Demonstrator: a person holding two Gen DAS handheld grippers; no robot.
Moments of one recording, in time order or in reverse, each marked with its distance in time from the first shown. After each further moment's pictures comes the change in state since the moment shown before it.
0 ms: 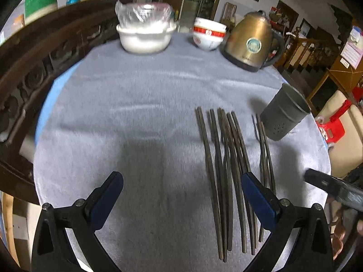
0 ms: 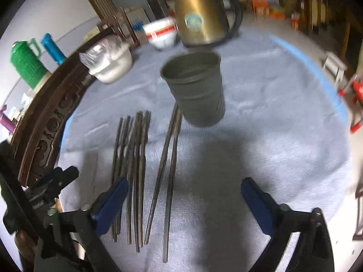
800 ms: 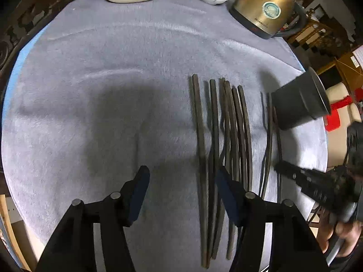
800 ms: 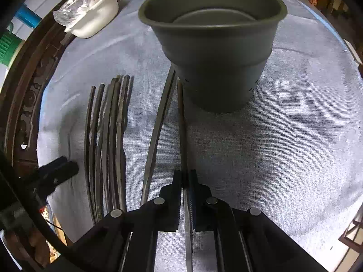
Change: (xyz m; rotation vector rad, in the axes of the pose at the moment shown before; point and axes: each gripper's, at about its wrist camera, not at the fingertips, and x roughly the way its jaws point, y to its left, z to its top) left arm 0.070 -0.012 0.037 -0.065 0.332 -0.073; right arm 0.083 0.011 0.034 -0.067 0.324 -0.042
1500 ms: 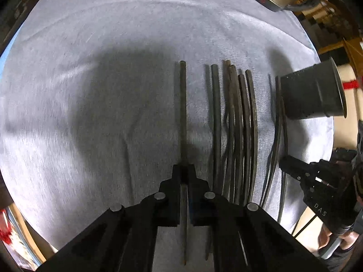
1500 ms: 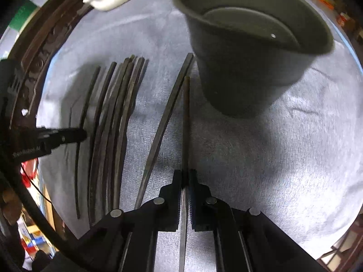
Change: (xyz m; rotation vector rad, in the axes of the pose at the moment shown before) left arm 0.010 -0.011 0.036 0.055 0.225 0.025; right arm 0.010 0.006 0.023 -0.197 0.113 -0.024
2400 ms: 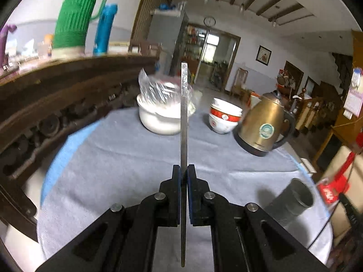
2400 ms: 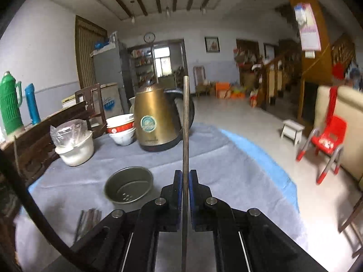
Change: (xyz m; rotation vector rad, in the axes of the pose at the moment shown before) left arm -0.115 0.028 -0.070 -0.106 -1.045 0.087; right arm -0.142 -0.038 -0.102 0.306 -1.057 -0.351
